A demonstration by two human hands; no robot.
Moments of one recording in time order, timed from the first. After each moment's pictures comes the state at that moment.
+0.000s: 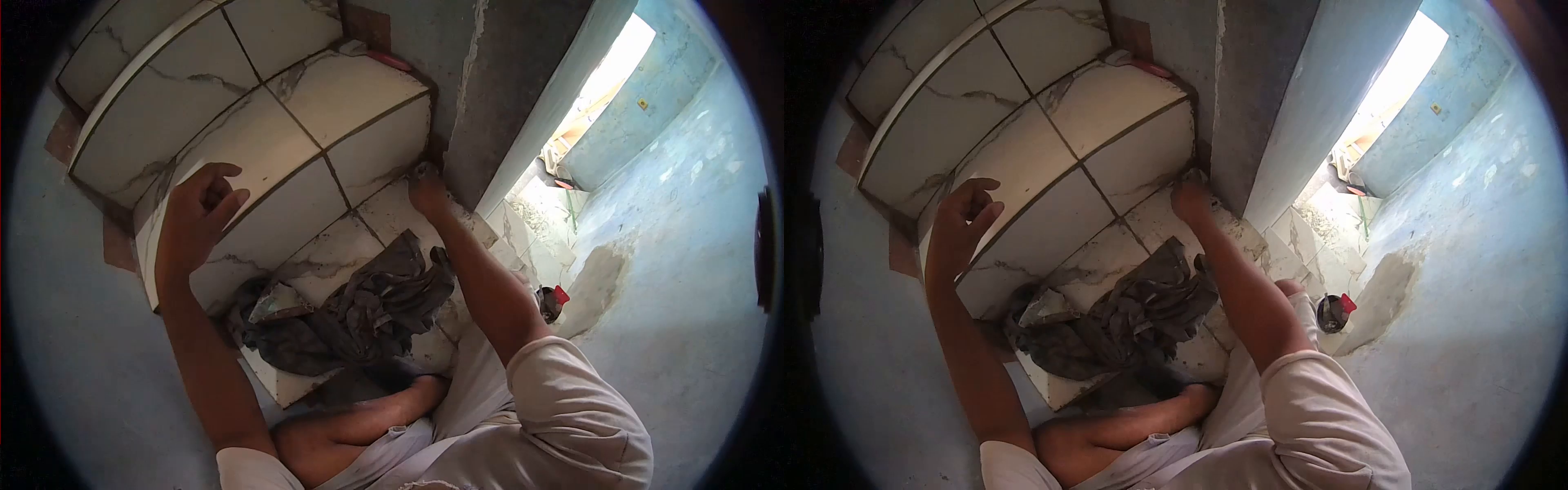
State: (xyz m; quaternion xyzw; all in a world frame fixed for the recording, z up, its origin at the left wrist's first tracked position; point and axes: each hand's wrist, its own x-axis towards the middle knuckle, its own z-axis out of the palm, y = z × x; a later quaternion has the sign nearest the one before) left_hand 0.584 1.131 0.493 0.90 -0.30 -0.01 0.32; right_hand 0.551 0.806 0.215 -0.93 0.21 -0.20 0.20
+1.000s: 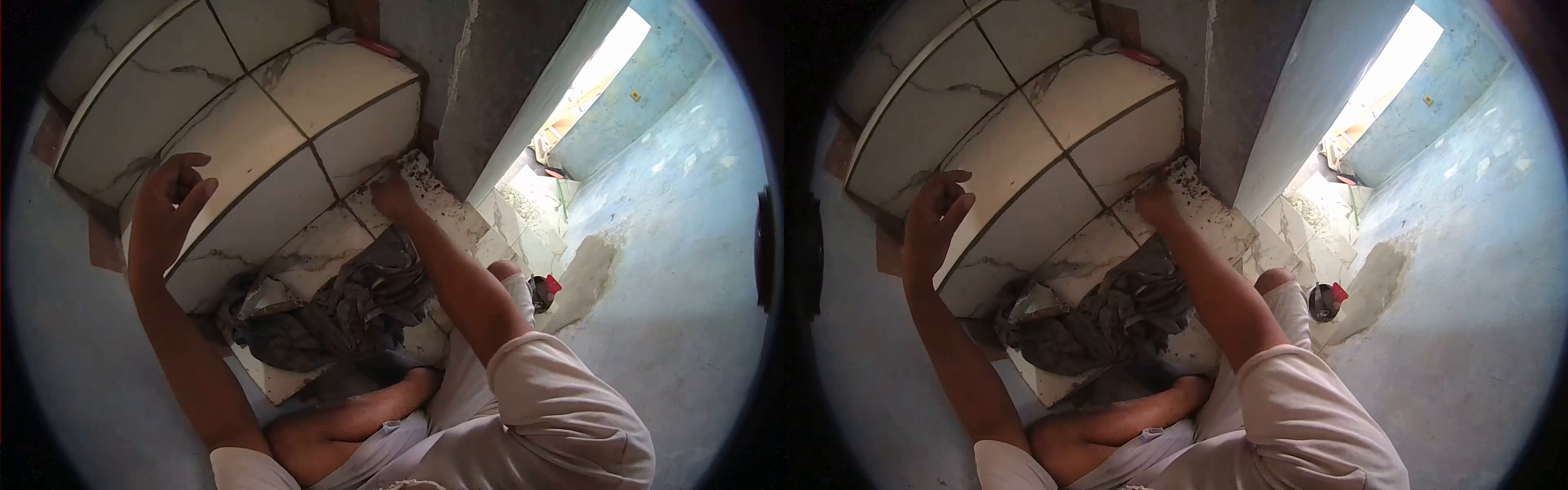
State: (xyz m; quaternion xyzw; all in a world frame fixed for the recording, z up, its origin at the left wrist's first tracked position) left_hand 0.595 1.143 0.495 0.90 -0.30 0.02 0.32; right_hand 0.561 0.852 0.195 -0.93 0.15 -0.24 0.25
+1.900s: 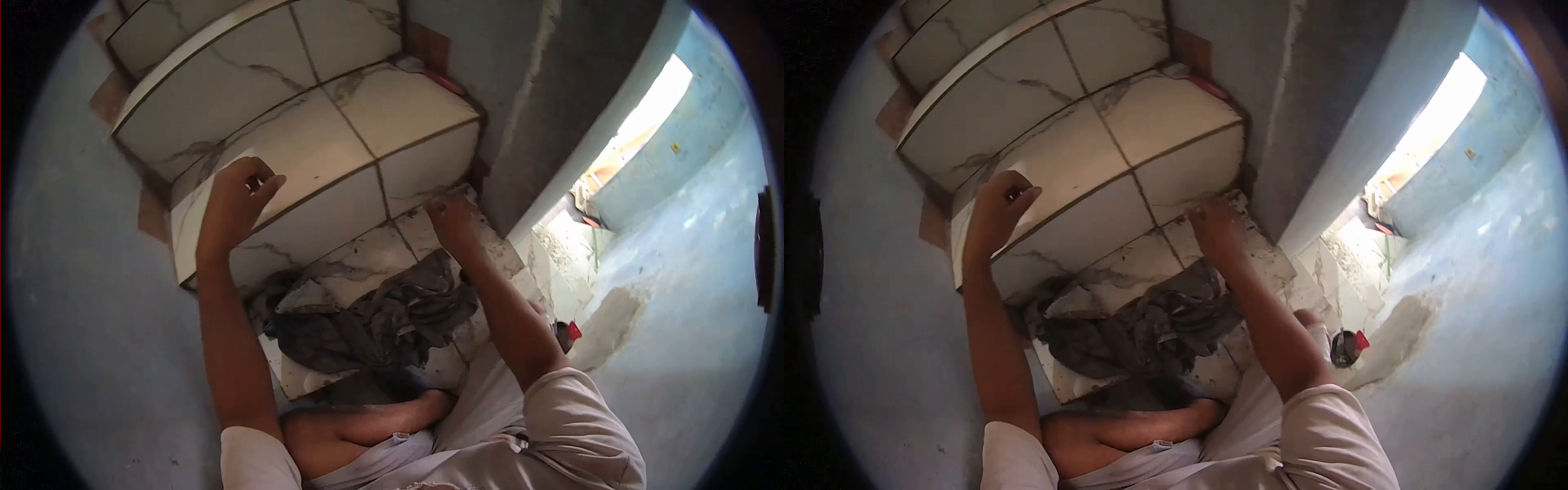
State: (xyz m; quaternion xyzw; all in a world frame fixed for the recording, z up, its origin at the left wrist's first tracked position) left_hand 0.608 1.146 0.480 0.91 -0.29 0.09 0.28; right_hand 0.520 0.845 0.292 -0.94 0.18 -0.06 0.30
